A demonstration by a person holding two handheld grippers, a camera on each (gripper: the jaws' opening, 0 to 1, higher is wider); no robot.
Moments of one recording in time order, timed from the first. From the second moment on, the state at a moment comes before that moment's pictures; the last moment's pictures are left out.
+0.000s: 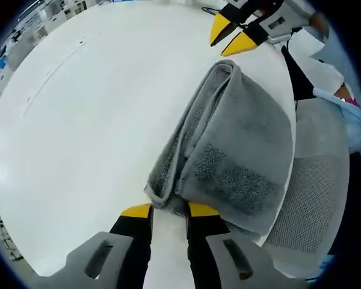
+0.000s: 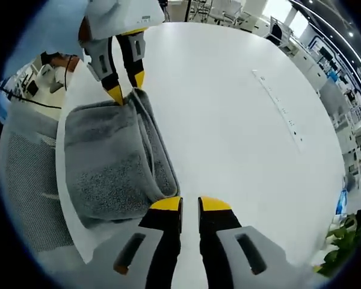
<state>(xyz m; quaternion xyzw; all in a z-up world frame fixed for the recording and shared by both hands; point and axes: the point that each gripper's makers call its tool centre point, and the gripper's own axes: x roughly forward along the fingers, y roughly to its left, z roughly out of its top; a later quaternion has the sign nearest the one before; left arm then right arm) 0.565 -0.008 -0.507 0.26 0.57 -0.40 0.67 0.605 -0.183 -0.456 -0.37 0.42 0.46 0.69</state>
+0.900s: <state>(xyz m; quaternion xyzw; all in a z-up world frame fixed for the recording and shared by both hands) 0.543 -0.004 -0.485 0.16 0.54 -0.40 0.72 0.580 -0.194 -0.461 -0.32 0.44 0.46 0.70</state>
